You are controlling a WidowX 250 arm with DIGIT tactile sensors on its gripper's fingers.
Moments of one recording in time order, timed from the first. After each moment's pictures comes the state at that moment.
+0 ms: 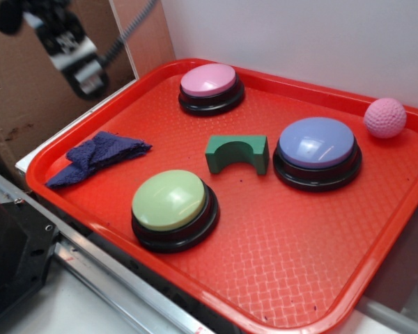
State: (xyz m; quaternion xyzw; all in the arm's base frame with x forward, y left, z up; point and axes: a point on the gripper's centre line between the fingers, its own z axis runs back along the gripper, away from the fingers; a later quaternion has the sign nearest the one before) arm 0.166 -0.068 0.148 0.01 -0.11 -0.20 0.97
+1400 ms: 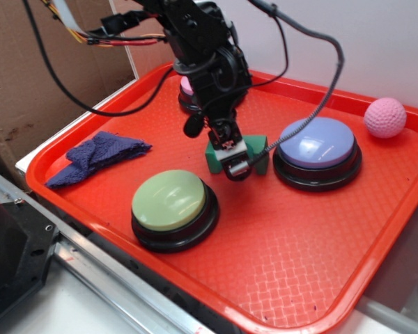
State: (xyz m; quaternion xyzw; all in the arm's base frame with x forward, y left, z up) arm 0.264 -0.101 0.023 -0.03 -0.11 -0.30 0.95
